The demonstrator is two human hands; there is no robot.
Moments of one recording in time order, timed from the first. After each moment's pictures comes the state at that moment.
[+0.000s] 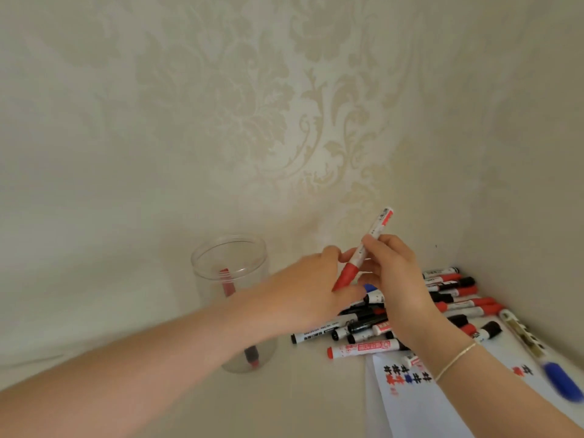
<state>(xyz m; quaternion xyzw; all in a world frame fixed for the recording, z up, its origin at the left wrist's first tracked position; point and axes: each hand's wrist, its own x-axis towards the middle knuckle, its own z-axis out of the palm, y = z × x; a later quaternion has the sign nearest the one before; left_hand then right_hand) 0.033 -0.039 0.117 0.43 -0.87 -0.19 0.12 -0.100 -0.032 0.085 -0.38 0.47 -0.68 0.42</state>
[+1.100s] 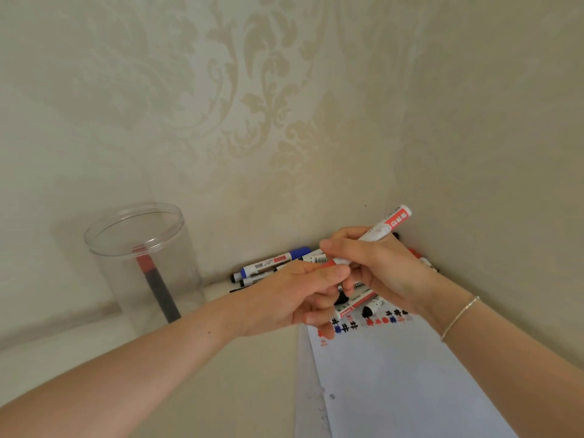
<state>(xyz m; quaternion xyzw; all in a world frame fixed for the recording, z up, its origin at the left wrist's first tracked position) -0.019 -0.036 0.053 0.17 -0.66 -0.72 0.11 -0.172 0.015 0.071 -0.54 0.44 -0.52 0.50</state>
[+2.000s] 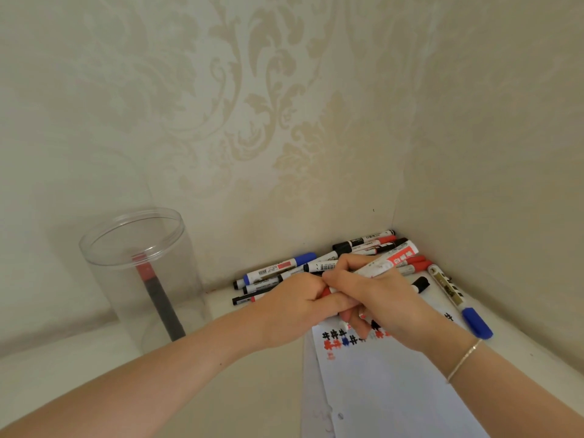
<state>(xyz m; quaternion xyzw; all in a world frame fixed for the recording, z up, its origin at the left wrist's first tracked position) -0.020 -0.042 0.043 0.23 -0.85 -0.45 0.13 -0.165 0.014 0.046 -0.54 0.52 -0.50 0.44</state>
